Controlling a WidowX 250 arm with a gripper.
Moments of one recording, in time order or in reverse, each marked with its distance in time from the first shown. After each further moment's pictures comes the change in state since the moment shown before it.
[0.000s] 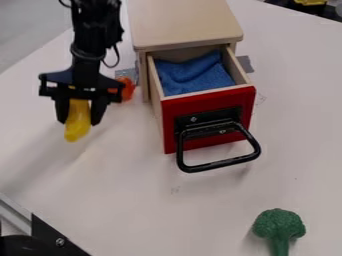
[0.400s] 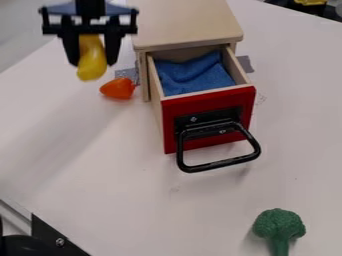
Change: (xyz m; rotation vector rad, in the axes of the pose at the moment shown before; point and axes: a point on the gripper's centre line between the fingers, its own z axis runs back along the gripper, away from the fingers) arm 0.007 -0.007 0.099 -0.178 0.002 0.029
